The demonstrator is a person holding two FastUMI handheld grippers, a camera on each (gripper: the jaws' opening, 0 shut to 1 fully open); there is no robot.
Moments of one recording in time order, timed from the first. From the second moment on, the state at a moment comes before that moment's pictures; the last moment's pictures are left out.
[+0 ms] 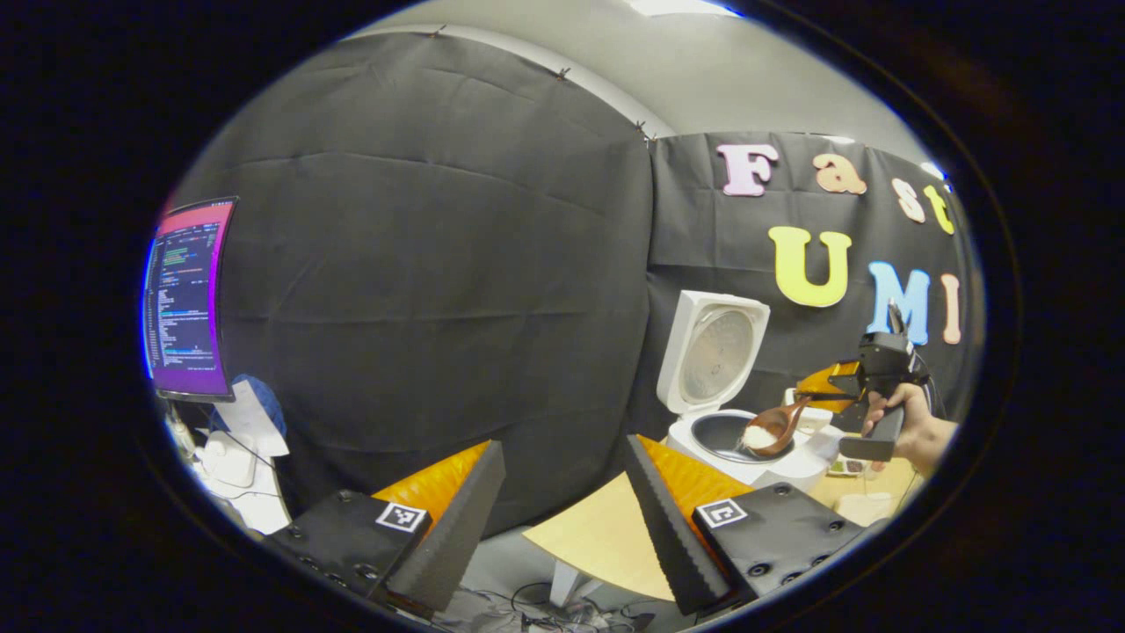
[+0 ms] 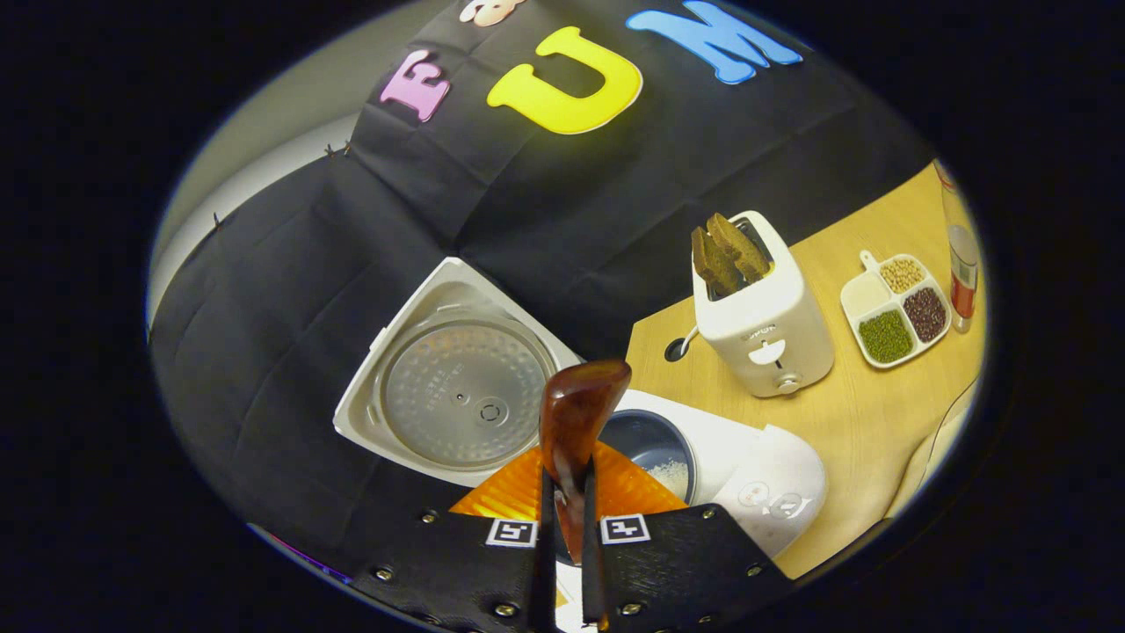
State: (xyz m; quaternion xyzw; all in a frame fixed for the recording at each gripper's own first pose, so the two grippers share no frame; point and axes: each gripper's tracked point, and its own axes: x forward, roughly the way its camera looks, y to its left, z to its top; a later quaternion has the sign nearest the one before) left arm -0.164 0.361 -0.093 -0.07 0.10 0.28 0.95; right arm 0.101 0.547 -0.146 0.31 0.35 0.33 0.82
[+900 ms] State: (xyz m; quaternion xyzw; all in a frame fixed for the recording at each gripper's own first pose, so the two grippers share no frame) left arm -0.163 0.354 -0.100 -0.07 0.11 0.28 0.95; right arm 0.098 0.564 -0.119 -0.03 0.17 0.39 0.90
